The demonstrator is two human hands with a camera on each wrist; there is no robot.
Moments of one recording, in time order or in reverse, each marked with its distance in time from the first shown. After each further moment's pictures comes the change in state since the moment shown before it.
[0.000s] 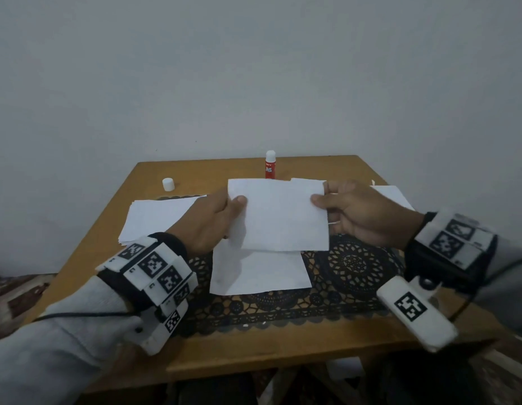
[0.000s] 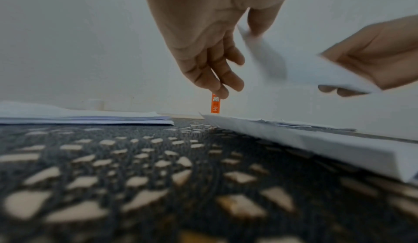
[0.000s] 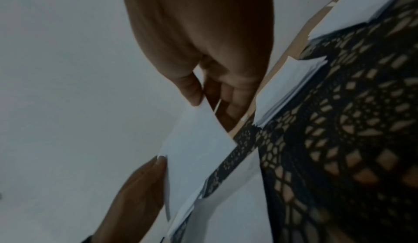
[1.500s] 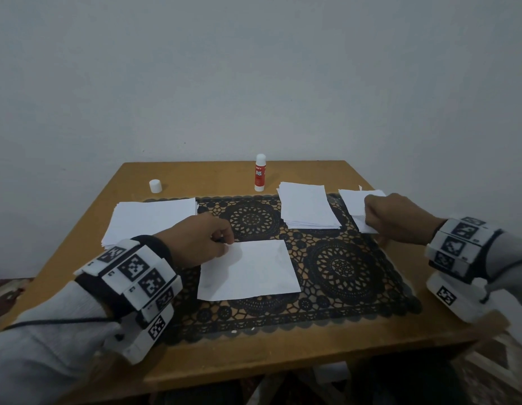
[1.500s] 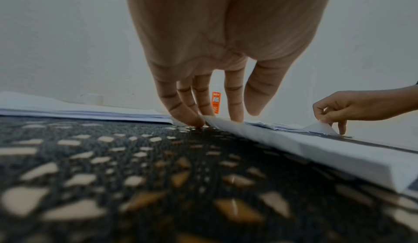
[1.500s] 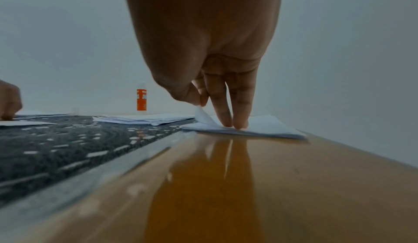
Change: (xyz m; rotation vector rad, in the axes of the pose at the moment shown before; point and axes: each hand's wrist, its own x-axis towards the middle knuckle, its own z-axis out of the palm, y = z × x) left_hand 0.001 -0.002 -0.002 0.398 -0.338 -0.045; right_hand 0.017 0.041 -0.121 -1.657 0.230 -0.164
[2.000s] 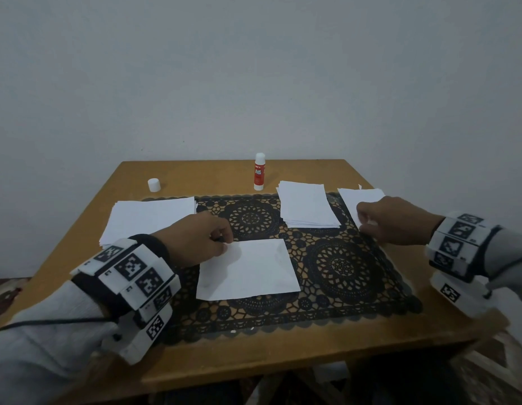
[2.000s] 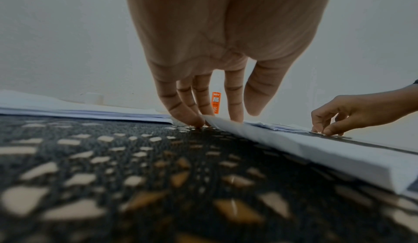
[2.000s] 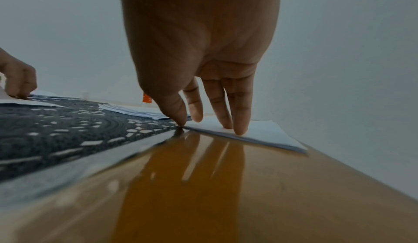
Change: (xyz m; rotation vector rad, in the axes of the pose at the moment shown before) left_hand -0.001 0.001 -0.001 -0.004 -0.003 -0.005; right_hand 0.001 0.002 0.003 -0.015 -0.065 -0.100
